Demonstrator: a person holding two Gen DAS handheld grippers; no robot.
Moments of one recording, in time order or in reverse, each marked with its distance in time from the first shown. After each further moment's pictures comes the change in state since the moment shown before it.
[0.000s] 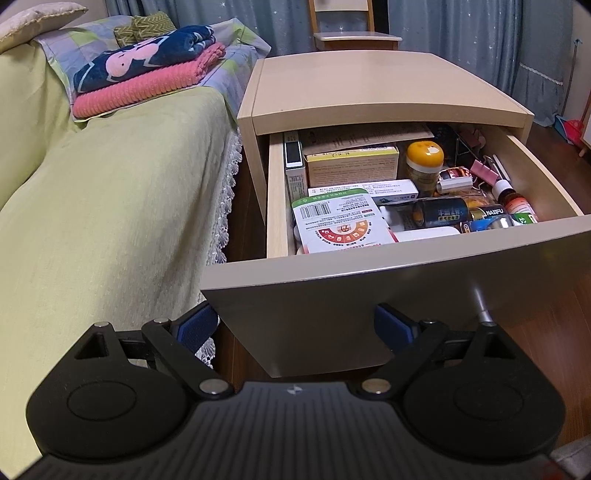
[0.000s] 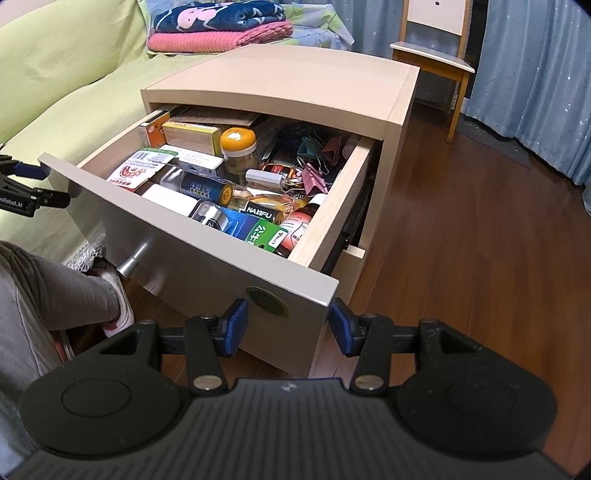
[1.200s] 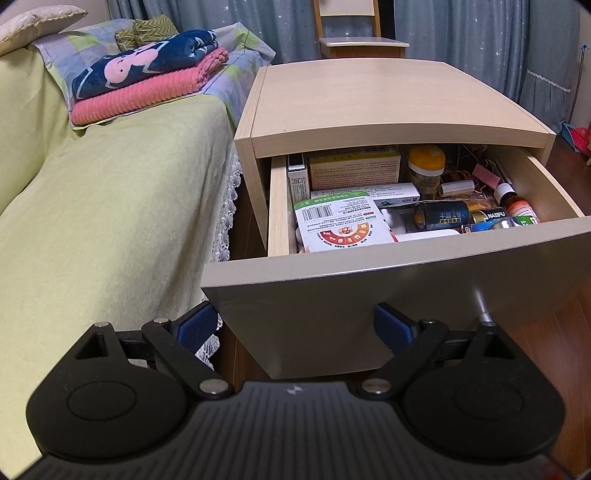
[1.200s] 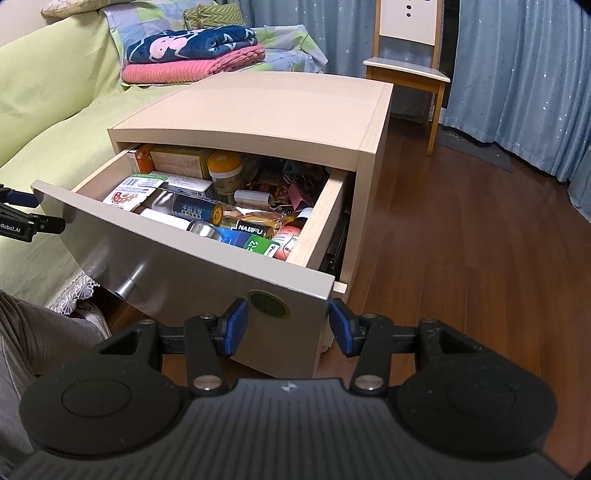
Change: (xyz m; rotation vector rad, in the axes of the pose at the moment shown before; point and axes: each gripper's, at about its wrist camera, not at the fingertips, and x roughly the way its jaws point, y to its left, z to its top) left arm 0.011 -0.003 0.004 0.004 -0.018 0.007; right arm -0.002 0.001 -0.002 0.062 -0.081 -0.045
